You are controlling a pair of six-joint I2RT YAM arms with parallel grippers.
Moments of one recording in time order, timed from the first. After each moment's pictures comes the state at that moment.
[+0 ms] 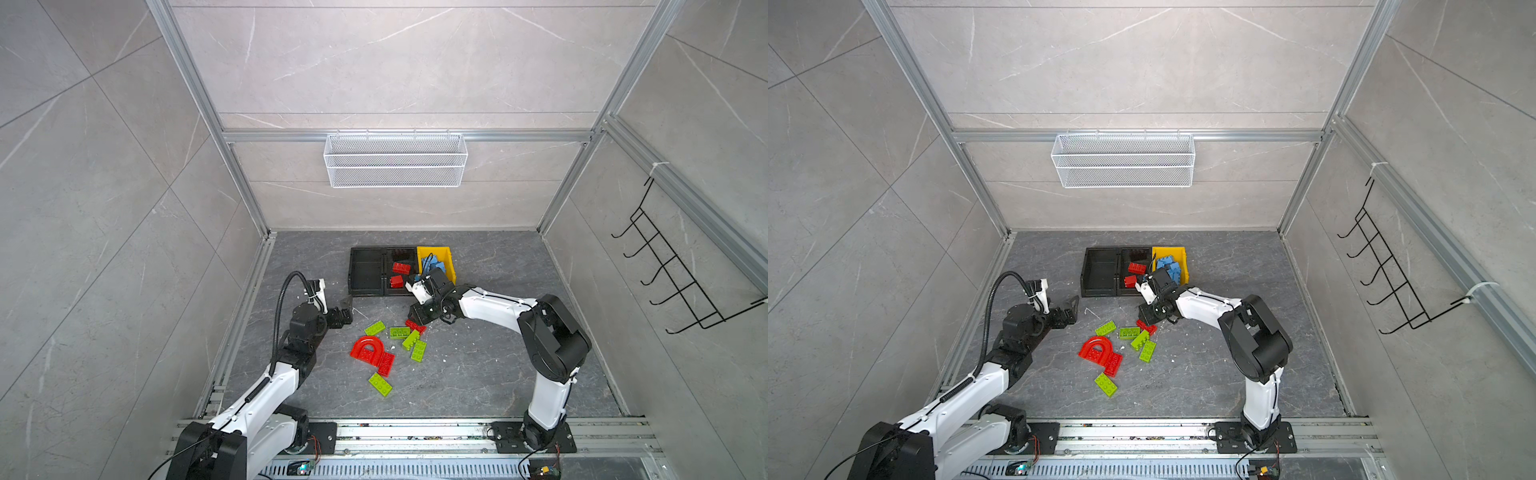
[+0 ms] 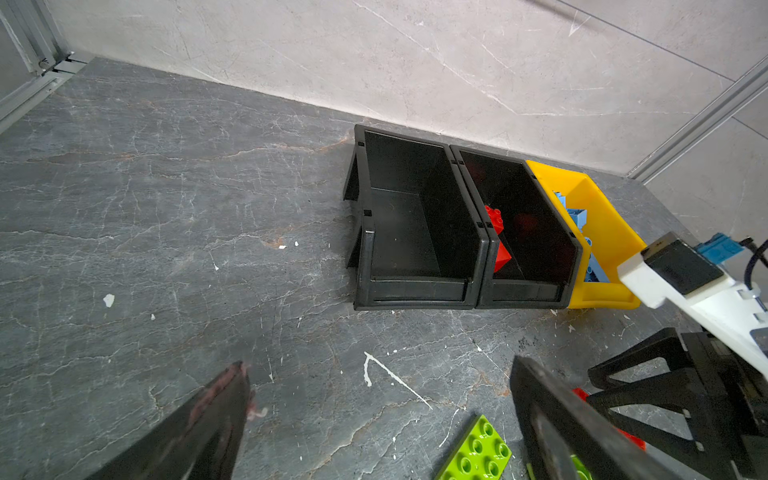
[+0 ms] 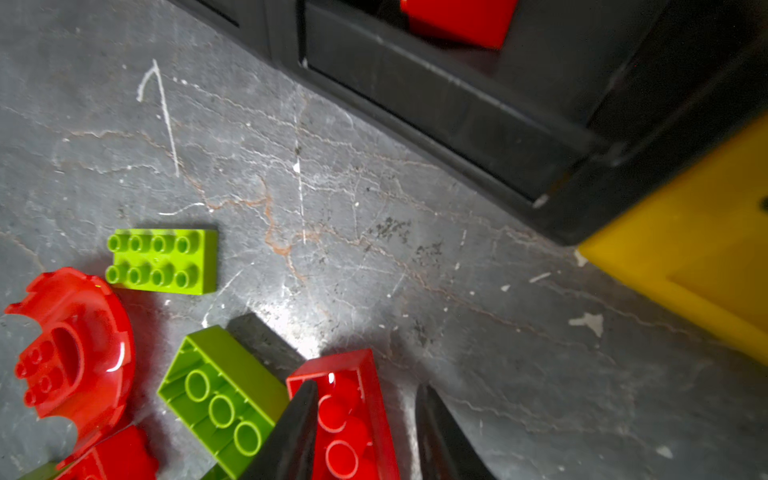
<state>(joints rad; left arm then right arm) -0.28 0.99 0.36 0.29 0.01 -0.30 0.62 1.88 1.17 -0.34 -0.22 0.12</state>
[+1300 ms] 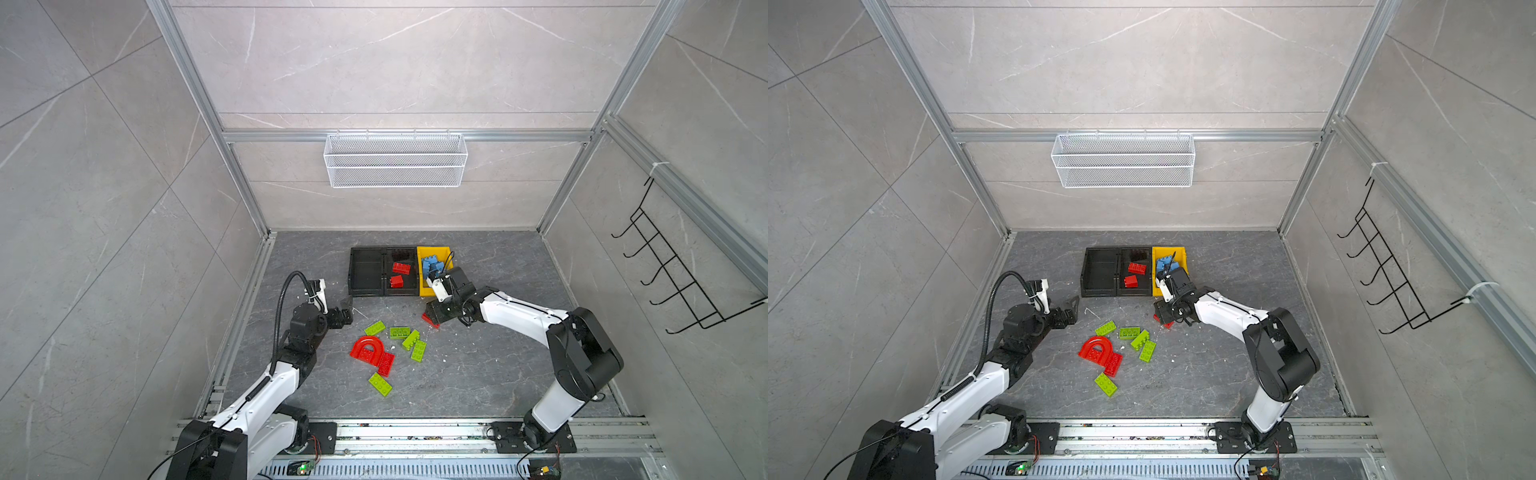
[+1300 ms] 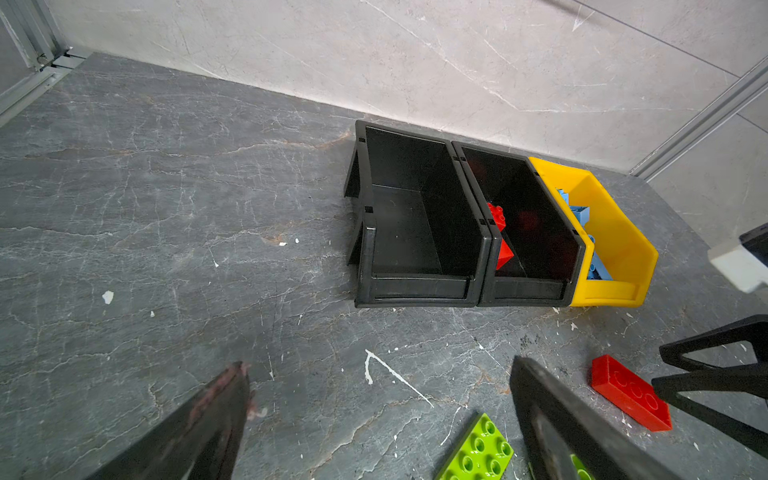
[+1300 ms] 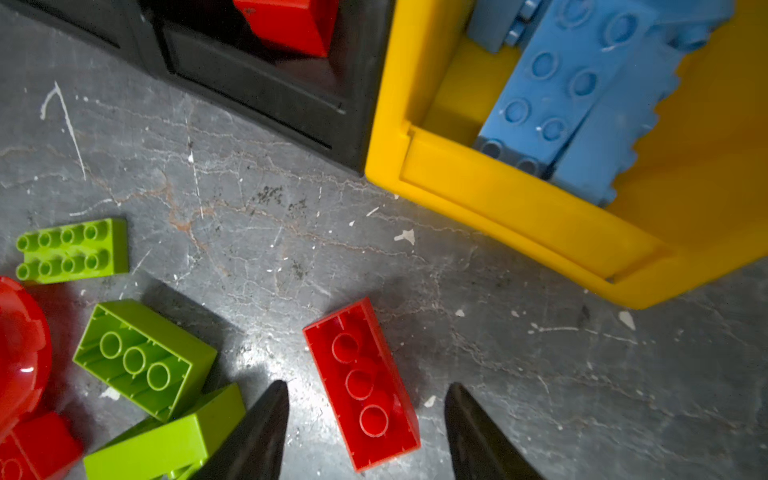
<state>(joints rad) -0.28 1.00 0.36 0.29 0.01 -0.30 0.56 1.71 1.06 -0.38 -0.08 0.10</state>
